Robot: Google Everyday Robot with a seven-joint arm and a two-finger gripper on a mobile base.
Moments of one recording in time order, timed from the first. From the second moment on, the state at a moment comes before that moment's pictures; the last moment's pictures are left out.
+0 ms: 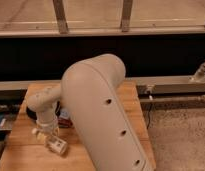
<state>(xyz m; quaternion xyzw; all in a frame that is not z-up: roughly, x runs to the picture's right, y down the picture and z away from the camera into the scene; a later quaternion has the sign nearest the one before) -0.261 0.252 0.743 -0.47 0.09 0.25 0.84</state>
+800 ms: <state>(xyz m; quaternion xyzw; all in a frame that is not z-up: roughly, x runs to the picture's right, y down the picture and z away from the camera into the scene) -0.225 0.146 0.721 -0.40 0.01 0.30 0.87</state>
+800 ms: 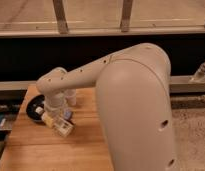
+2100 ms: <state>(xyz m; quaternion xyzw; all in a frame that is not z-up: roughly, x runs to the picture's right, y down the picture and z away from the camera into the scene) -0.256 0.064 0.749 -0.40 -0.12 0.26 0.87</state>
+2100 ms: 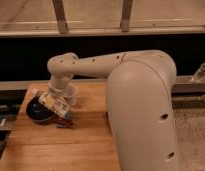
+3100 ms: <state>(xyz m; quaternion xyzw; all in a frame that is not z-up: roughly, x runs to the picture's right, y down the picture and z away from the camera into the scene) -0.306 0.060 0.794 -0.44 -0.18 0.21 0.85</state>
